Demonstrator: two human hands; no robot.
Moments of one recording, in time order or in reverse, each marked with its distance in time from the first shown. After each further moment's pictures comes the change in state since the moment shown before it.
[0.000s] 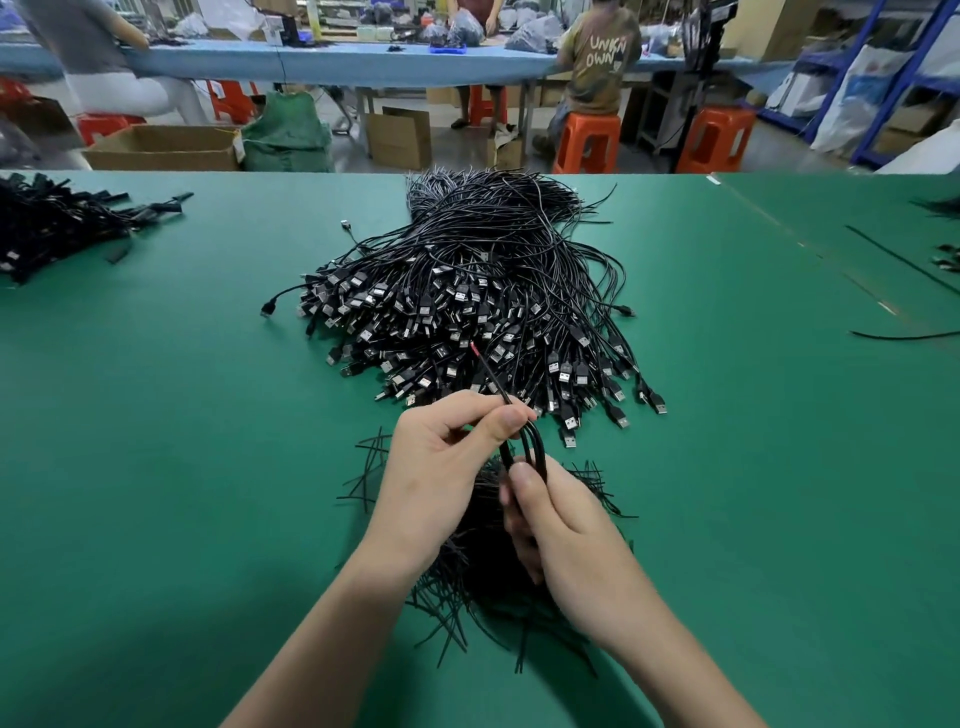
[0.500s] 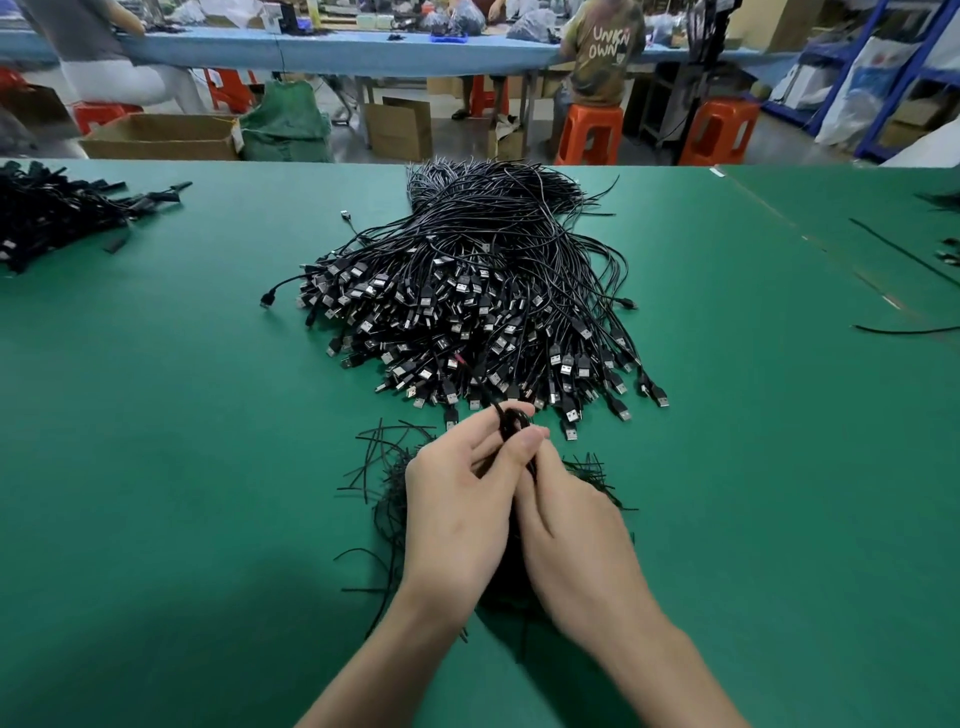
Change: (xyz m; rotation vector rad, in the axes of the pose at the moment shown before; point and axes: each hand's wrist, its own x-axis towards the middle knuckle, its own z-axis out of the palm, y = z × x) left_hand -0.026 -0.010 0.025 -0.007 0.130 -0.109; right_hand -0.001 0.004 0.004 -0.618 0.137 -0.139
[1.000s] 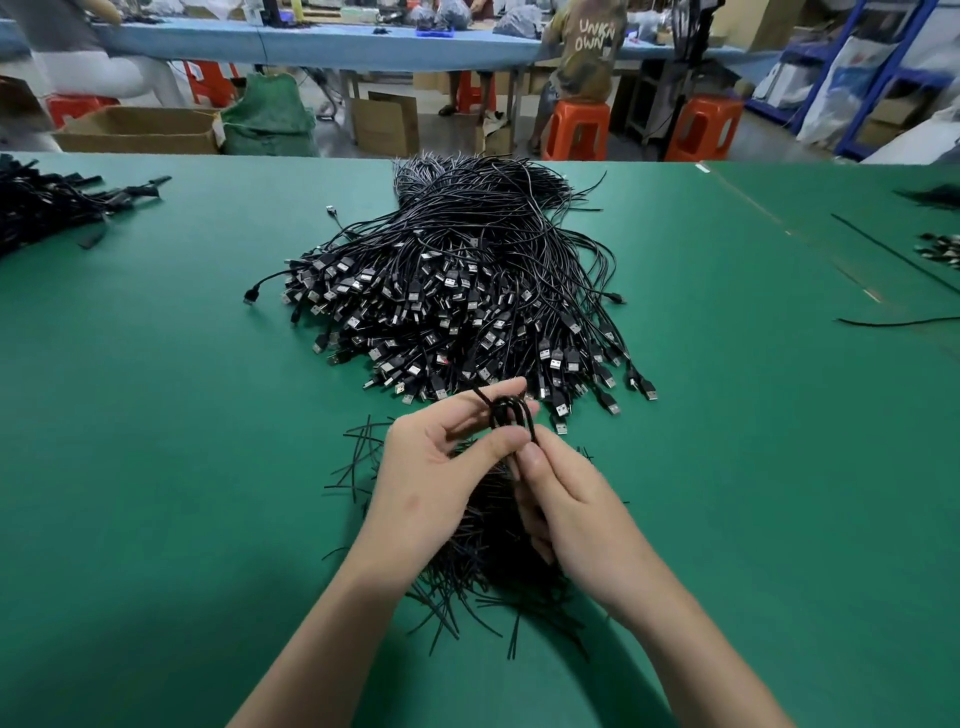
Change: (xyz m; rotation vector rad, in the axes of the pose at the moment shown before) left_hand 0.021 -0.002 -0.024 -0.009 -0.196 0.085; right_hand 0.011 0.015 -0.008 0.614 -0.151 0.117
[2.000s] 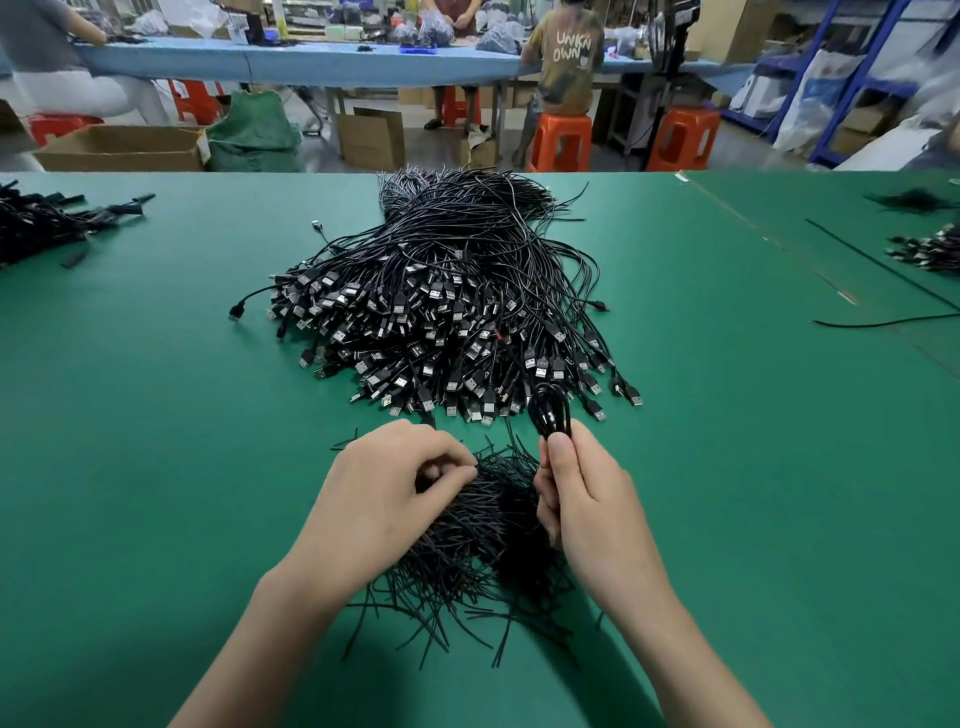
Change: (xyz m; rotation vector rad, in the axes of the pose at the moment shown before) left_hand 0.002 0.001 -0.035 0.950 -0.106 0.220; right_hand -0.005 -0.002 -0.006 -0.093 0.313 -0.053
